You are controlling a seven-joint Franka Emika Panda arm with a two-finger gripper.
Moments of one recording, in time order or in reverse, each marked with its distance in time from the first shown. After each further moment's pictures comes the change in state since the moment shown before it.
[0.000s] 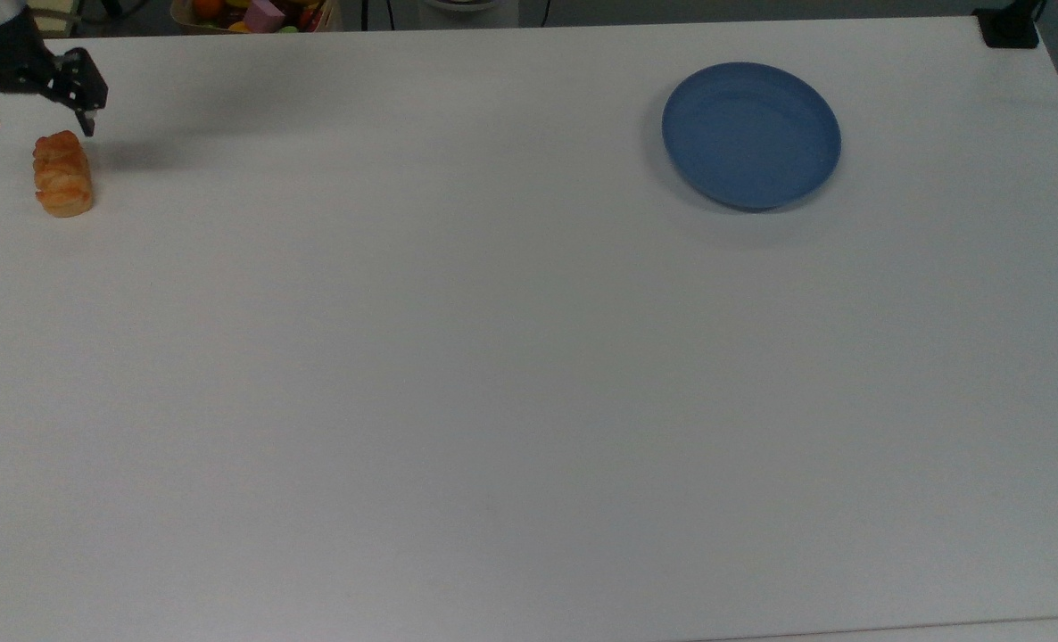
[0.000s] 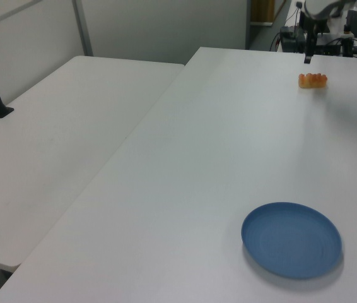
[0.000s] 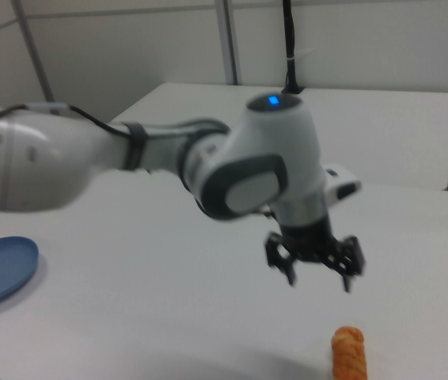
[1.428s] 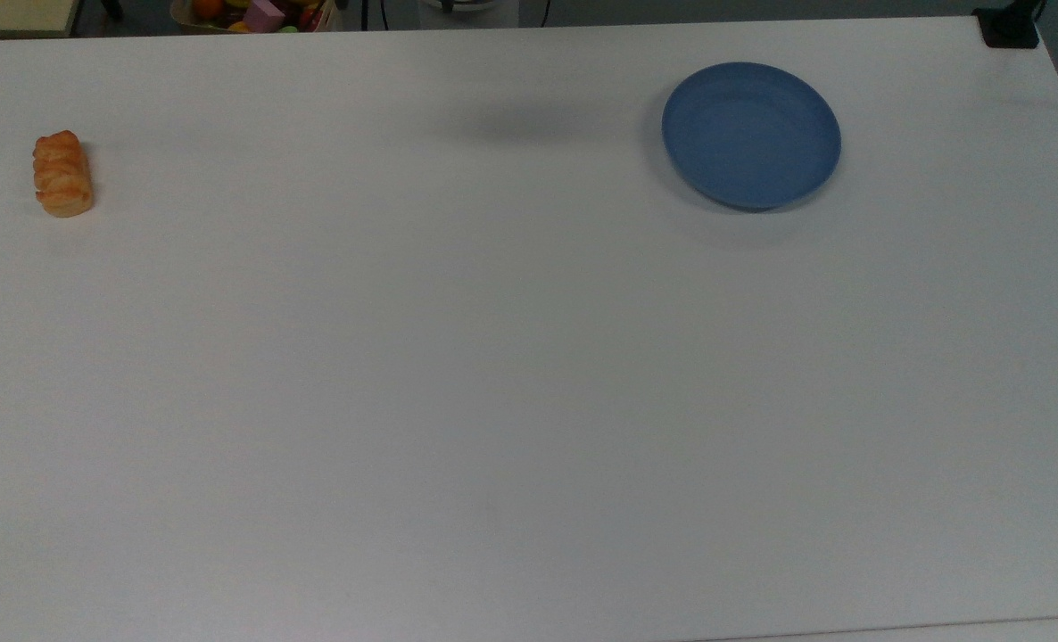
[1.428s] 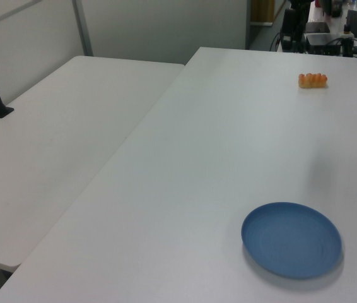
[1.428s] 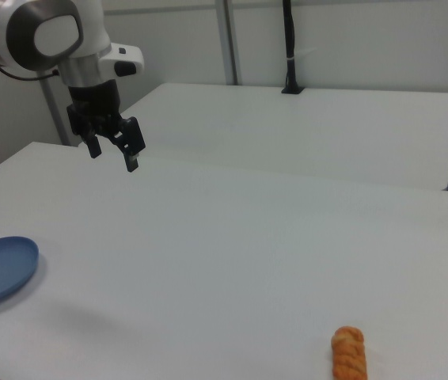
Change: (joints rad) arm 0.275 -0.379 0.326 0.011 0.021 -0.482 0.811
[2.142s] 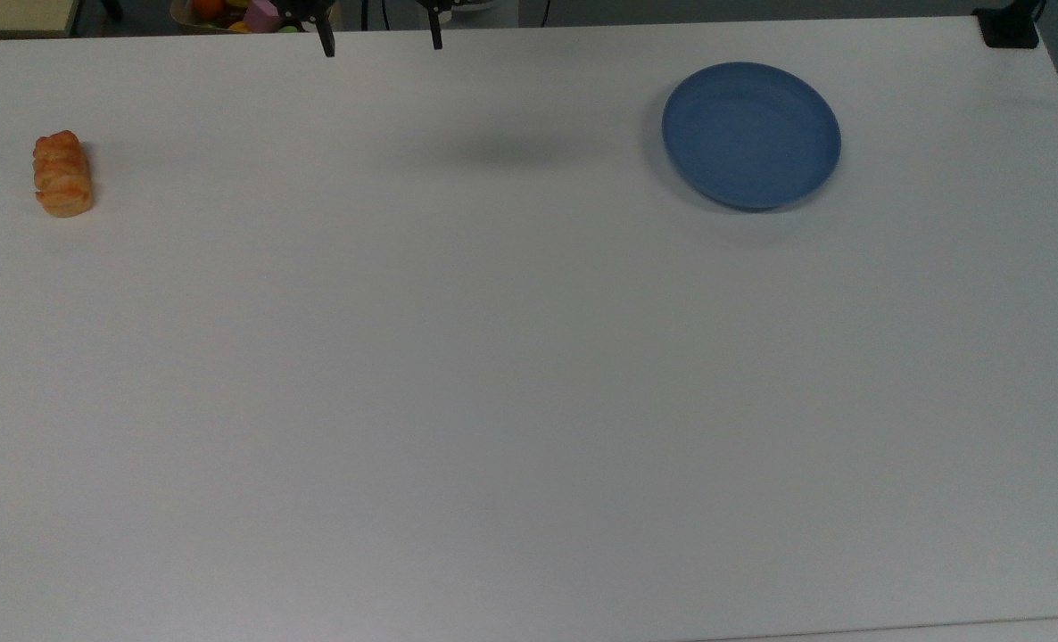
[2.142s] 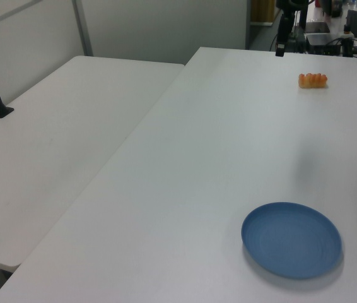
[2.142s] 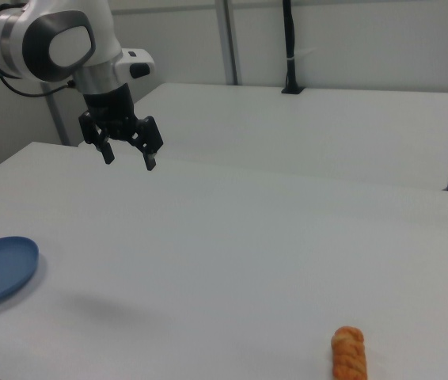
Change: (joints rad) arm 0.010 0.044 -0.008 -0.008 -0.041 0.095 -0.187
